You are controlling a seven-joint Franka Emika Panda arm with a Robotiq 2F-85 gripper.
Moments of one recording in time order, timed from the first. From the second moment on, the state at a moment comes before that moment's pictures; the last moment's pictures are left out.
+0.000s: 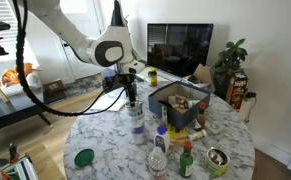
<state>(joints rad) -0.04 0.08 0.07 -2.40 0.00 2.54 0.53</state>
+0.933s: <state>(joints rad) 0.00 0.19 0.03 -2.36 0.02 2.54 0.53</state>
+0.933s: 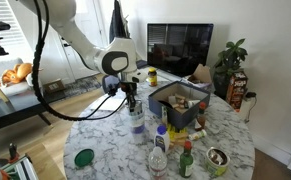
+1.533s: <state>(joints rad) 0.01 0.13 0.02 -2.35 0.03 2.53 0.53</state>
